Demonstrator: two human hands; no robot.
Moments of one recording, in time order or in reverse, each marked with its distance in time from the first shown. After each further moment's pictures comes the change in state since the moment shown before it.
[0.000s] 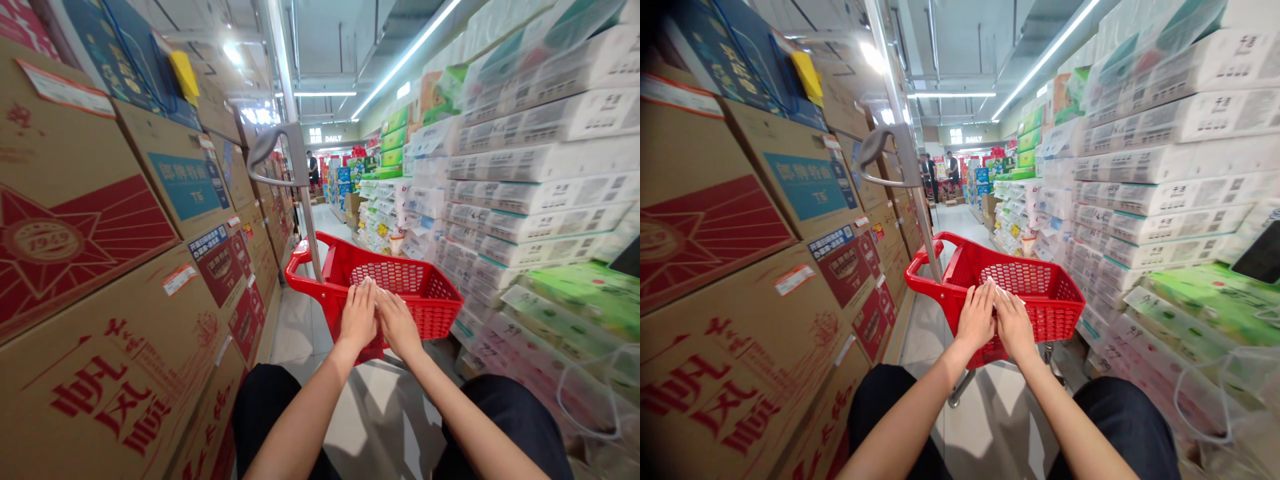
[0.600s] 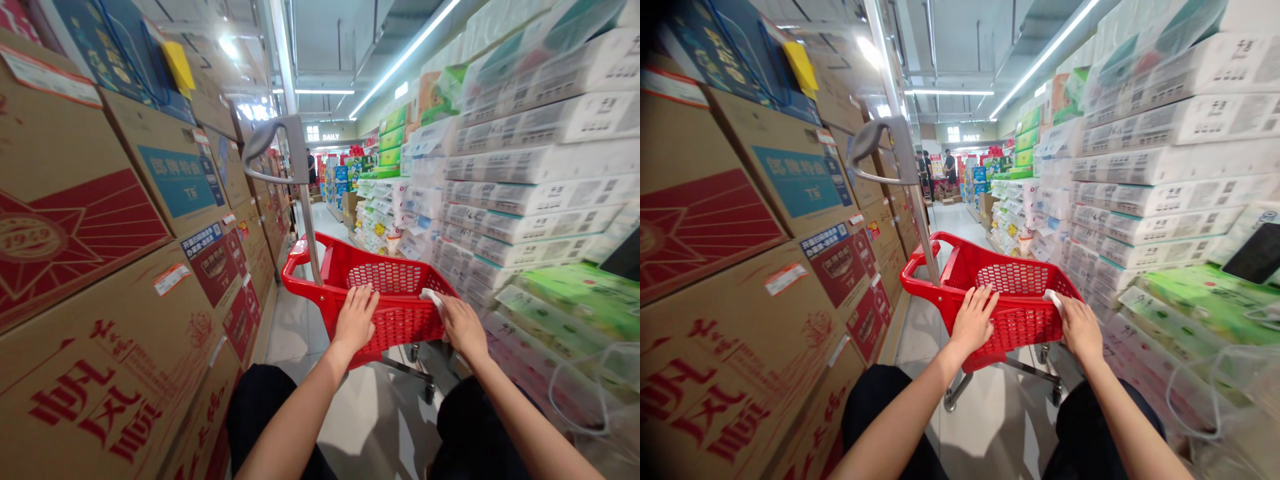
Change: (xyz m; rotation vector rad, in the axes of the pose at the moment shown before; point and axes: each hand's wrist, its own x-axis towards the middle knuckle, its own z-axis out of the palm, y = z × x) left_hand -0.008 -0.007 -0.004 -0.018 -0.038 0.093; right_hand -0.072 0.148 -0.042 -0.193 0.022 0.303
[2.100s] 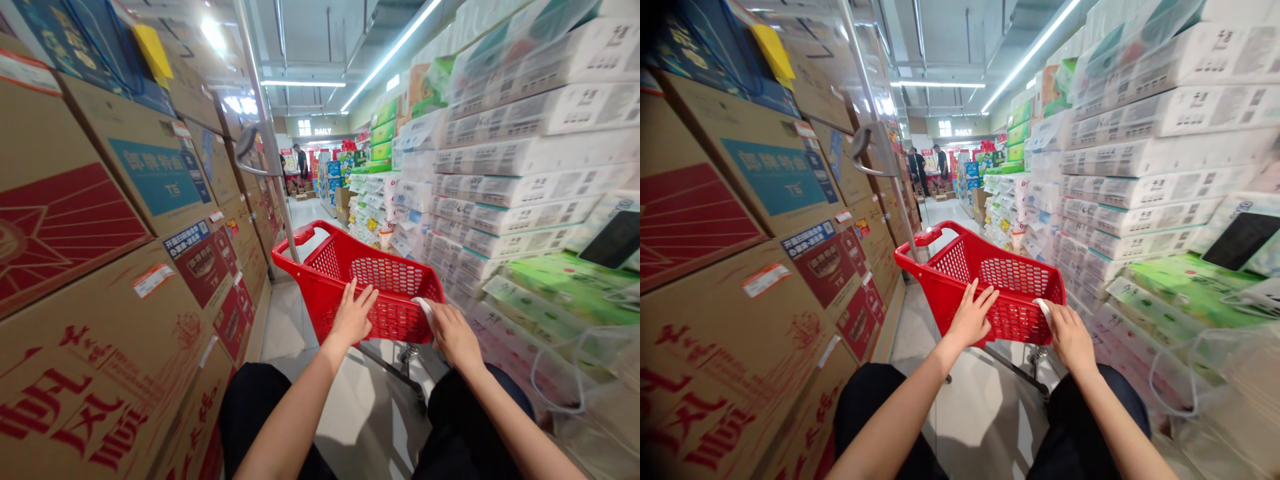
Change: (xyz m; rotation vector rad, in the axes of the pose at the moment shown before) left_hand 0.006 0.005 0.019 -0.244 -0.079 0.003; right_hand -0.032 -0.022 -0.028 0.036 -0.058 -0.137
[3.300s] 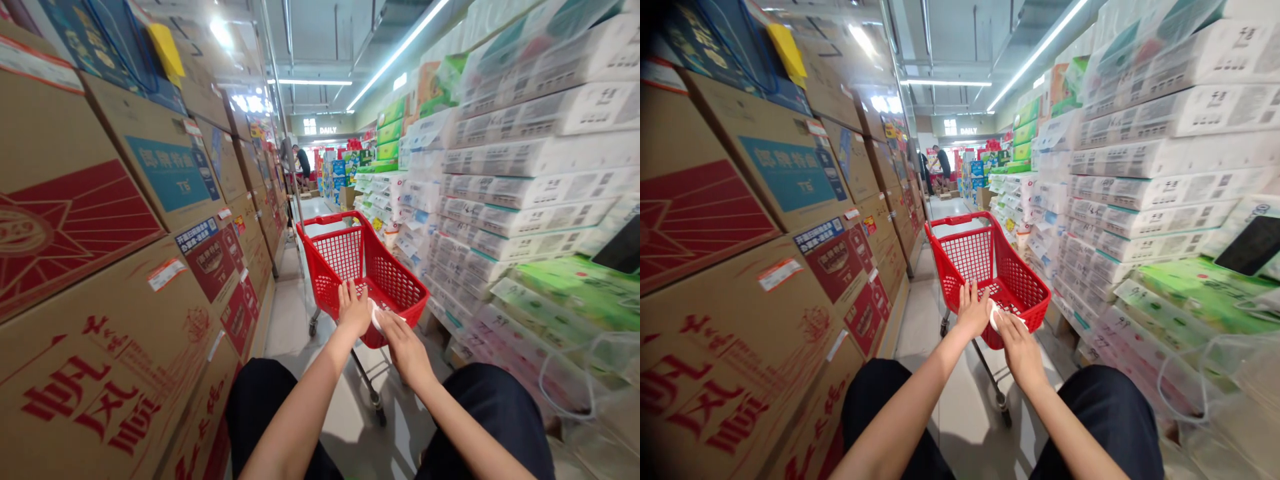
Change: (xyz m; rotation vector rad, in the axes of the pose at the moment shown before) left_hand 0.010 -0.009 0.022 -0.019 -0.086 -0.443; right_hand 0.001 -0.124 0.034 0.165 -0.023 -0.195
